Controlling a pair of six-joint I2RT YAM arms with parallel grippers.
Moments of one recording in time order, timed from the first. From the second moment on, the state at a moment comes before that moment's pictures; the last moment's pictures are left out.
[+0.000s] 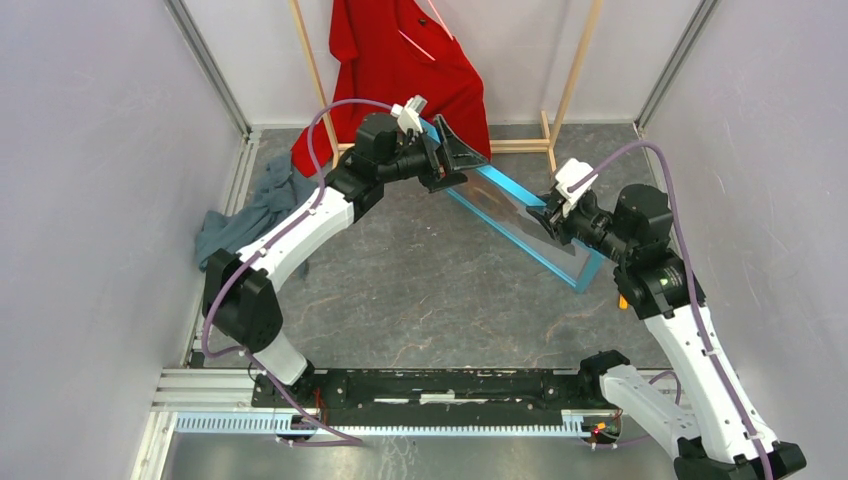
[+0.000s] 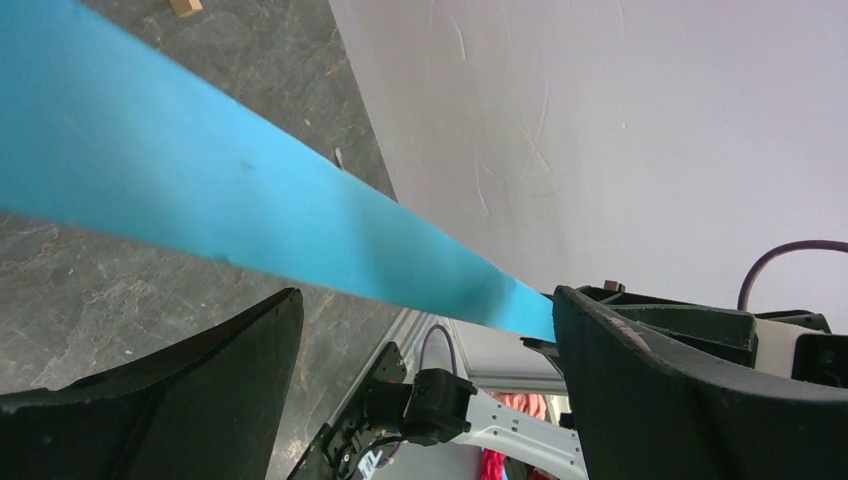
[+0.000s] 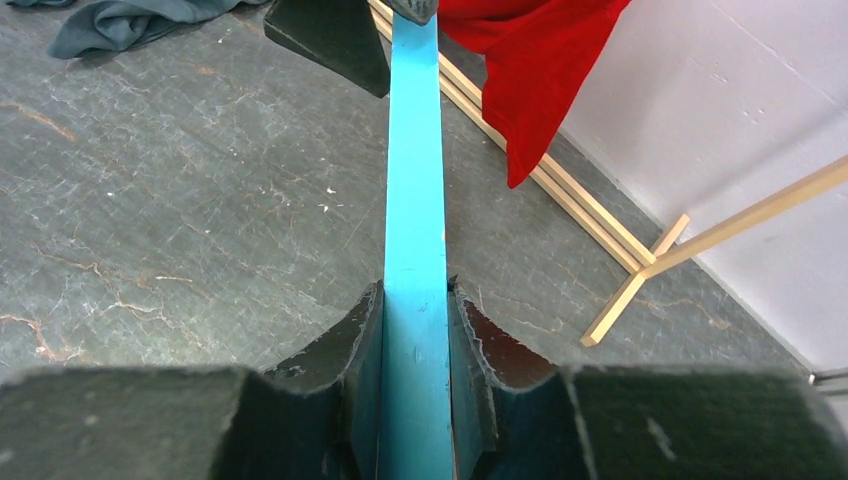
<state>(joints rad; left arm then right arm) -0.56 1.63 1.42 -0.01 0.56 -1.00 0.31 0.84 1.03 -0.42 -0.41 -0.35</state>
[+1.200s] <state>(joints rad) -0.47 1.56 1.20 -0.04 0.61 -1.00 0.32 0.75 0.74 -0.23 -0.58 -0.42</state>
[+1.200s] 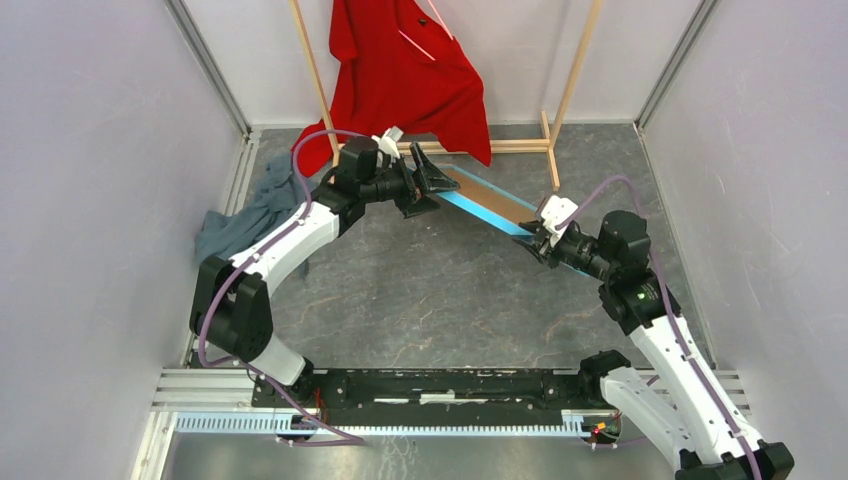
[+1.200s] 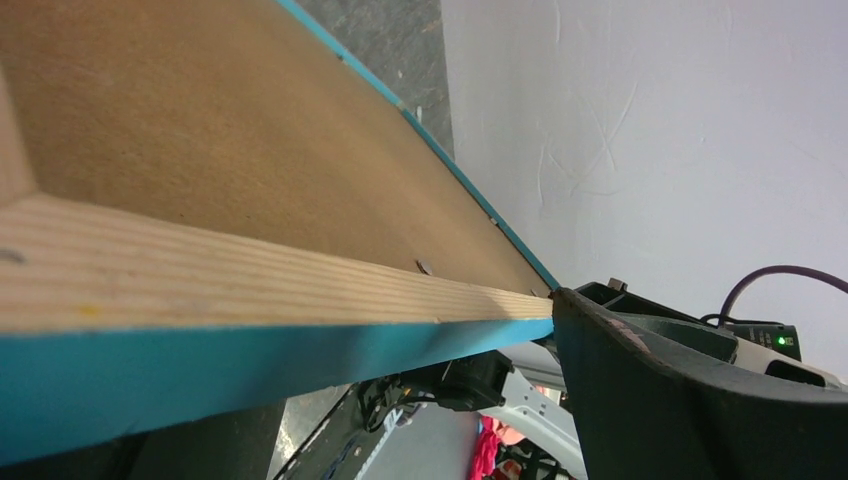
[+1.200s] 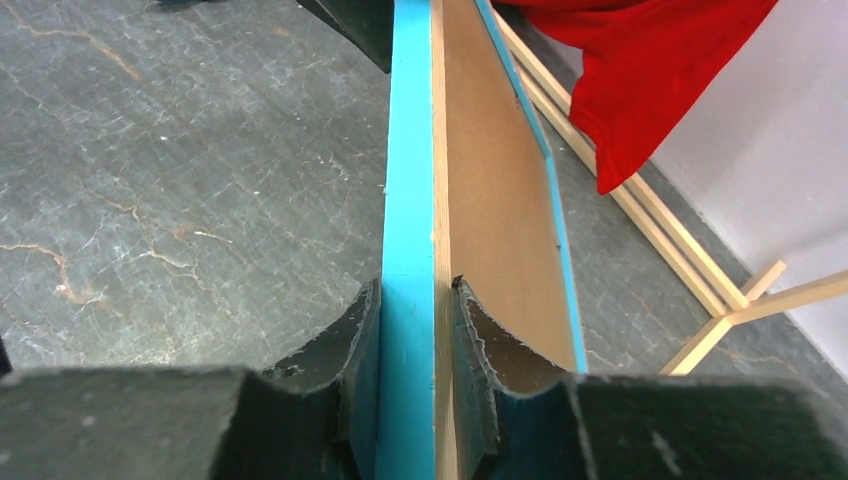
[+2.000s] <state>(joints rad) -0.43 1.56 1.03 0.03 0.61 -1.01 0.32 0.74 0.53 -0.17 -0.70 -0.31</state>
